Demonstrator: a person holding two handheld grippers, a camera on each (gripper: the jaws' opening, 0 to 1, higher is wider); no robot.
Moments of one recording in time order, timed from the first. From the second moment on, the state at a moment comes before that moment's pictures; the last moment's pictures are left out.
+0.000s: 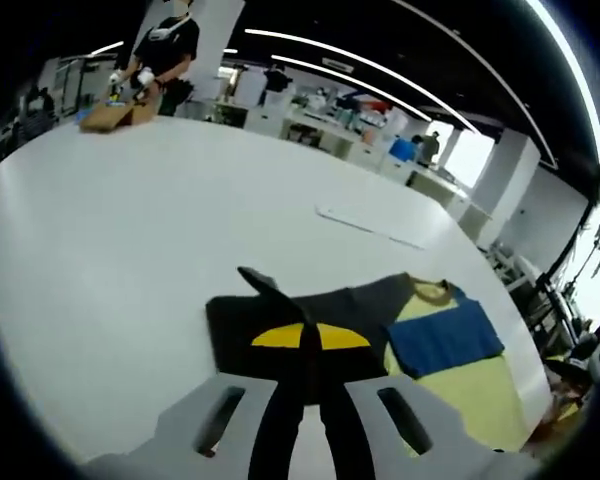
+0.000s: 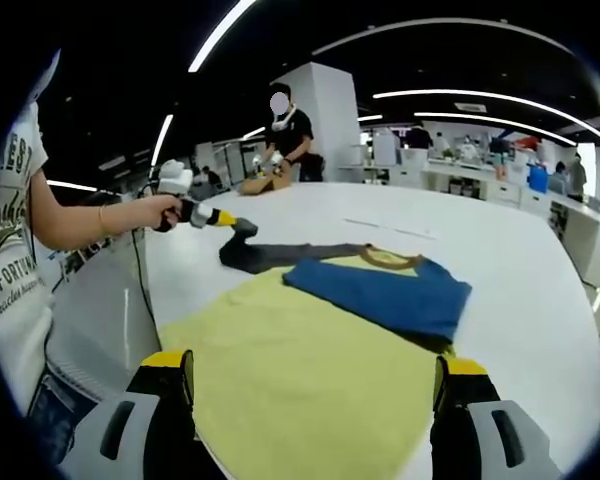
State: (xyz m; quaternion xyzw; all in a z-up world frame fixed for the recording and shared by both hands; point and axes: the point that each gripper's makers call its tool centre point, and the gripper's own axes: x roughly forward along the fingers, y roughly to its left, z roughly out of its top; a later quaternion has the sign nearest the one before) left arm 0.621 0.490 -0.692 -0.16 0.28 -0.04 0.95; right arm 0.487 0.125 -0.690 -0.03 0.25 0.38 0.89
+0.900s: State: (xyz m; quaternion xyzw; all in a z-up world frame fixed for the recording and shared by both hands) left arm 0.648 0.425 -0.677 -0.19 0.26 -0.10 0.94; right arm 0.483 0.124 -0.694 -0.04 0.26 0.38 0.89
